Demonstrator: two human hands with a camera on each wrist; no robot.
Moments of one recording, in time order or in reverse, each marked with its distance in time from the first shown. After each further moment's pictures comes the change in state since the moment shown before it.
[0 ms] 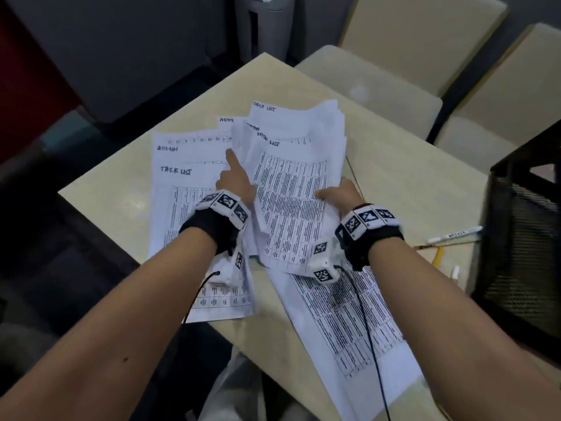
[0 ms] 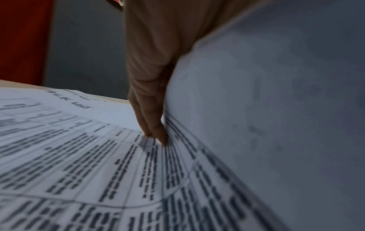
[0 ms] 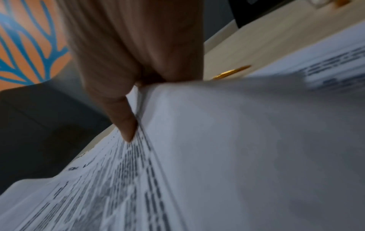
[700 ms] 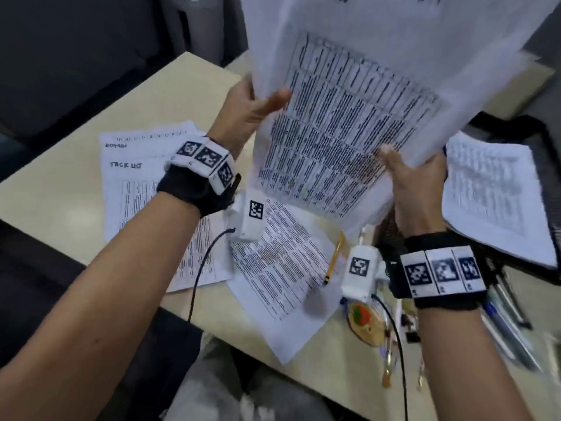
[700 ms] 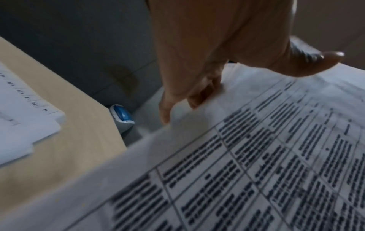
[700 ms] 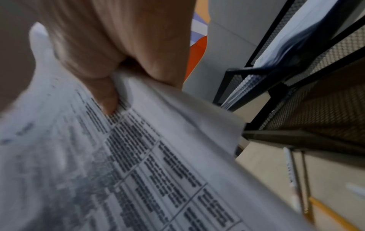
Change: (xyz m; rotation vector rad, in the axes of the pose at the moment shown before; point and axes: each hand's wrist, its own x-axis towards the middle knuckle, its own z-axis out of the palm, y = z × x) left_hand -0.103 0.133 -0.023 -0.906 -0.256 0.714; right_hand -0.170 0.031 -0.174 0.502 0.505 -0.609
